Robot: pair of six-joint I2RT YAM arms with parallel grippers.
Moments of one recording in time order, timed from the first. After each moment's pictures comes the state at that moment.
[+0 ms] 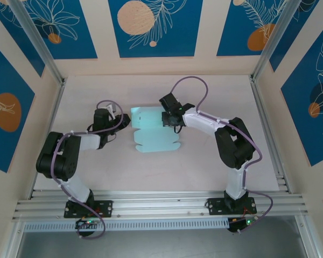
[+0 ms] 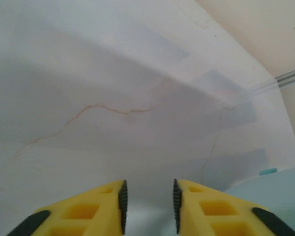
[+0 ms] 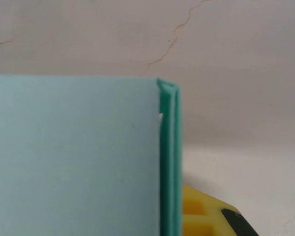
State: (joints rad) left arm -0.21 1.67 0.67 0.48 0.33 -0.68; right arm 0.63 1.92 1.40 -0.53 0.19 0.50
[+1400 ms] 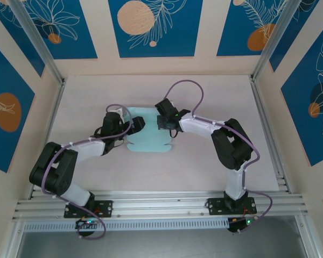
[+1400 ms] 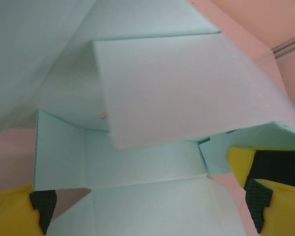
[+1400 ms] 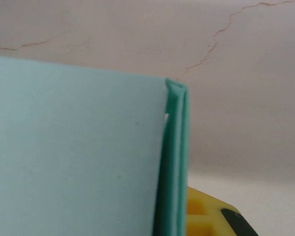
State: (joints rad) left arm -0.40 1.54 0.68 0.34 0.19 -0.67; right arm 0.69 1.92 1.33 -0.38 0.21 0.51
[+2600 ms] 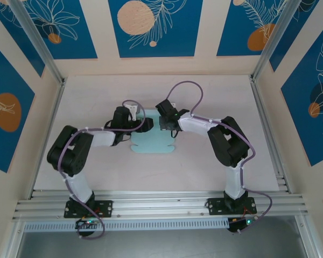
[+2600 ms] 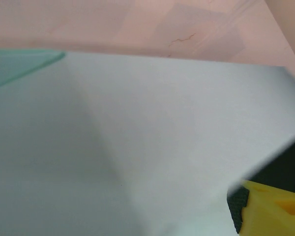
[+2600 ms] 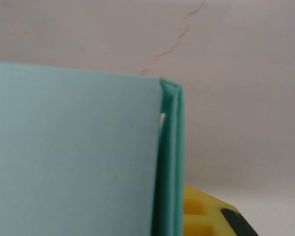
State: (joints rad) left arm -0.43 1.75 0.83 0.36 0.34 -0.45; right arm 0.67 1.98 1.35 -0.41 0.25 0.52
